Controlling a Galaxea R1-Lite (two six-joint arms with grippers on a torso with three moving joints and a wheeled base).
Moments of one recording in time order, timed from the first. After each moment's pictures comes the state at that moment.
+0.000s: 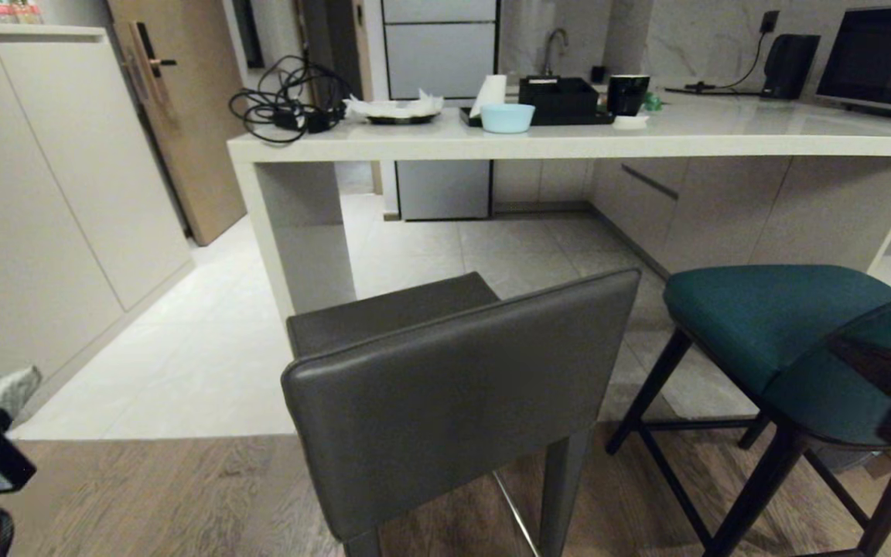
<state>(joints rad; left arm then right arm) -0.07 0.97 -0.23 -0.72 0.14 -0.13 0.03 1.13 -0.35 -0.72 0.17 0.03</state>
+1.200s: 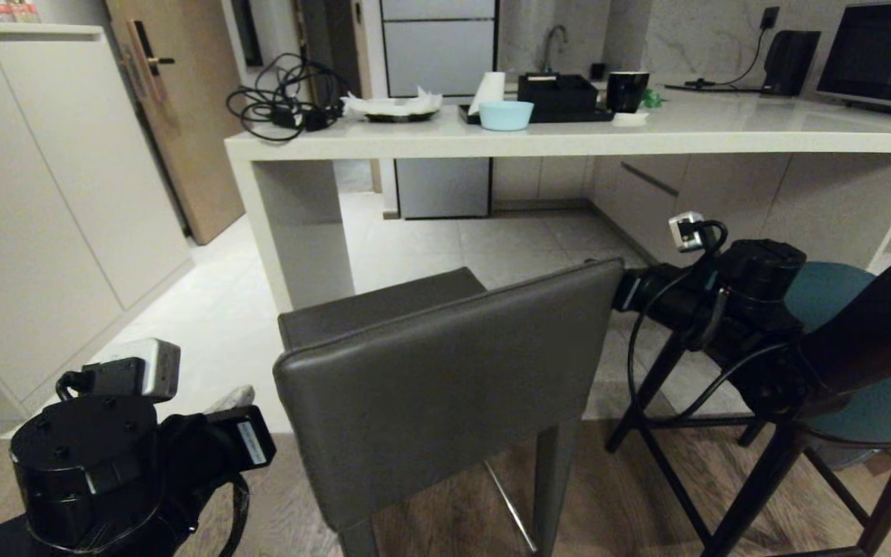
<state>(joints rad) -0.64 1.53 -0.25 -1.02 0.64 -0.36 0.19 2.13 -0.97 -1.25 0.49 0.31</state>
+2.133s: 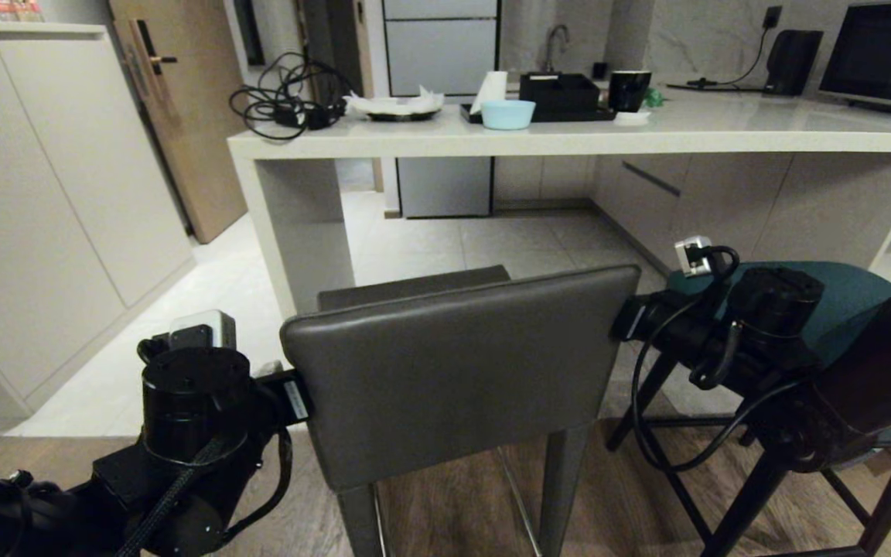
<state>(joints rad) -0.63 1.75 -0.44 -1.00 0.65 -0.38 0.29 2.03 -0.75 -1.38 0.48 0.31</state>
